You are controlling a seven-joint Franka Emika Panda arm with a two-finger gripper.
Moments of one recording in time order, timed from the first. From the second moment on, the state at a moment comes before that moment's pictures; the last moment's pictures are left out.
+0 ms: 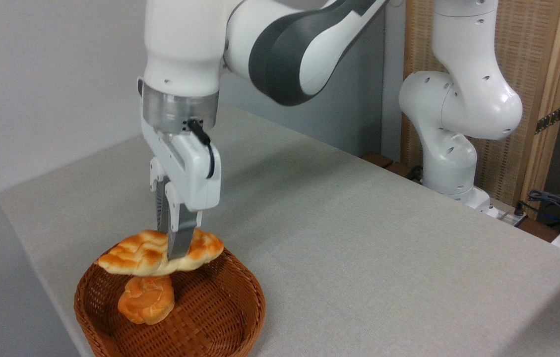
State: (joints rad) arm 0.05 0.05 -0.06 -1.84 -0.18 2.15 1.03
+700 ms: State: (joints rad) arm 0.06 0.10 -0.08 -1.83 0.04 2.17 1.04
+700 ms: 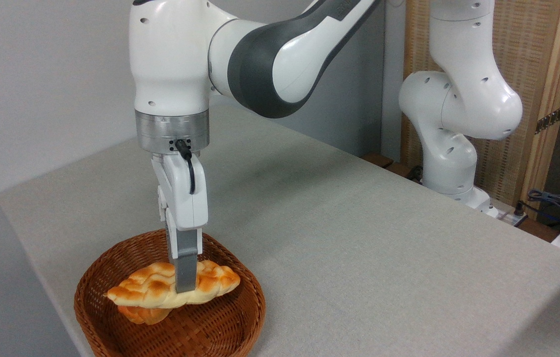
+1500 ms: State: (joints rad) arm 0.06 0.05 -0.06 -1.74 -0.08 2.00 0.93
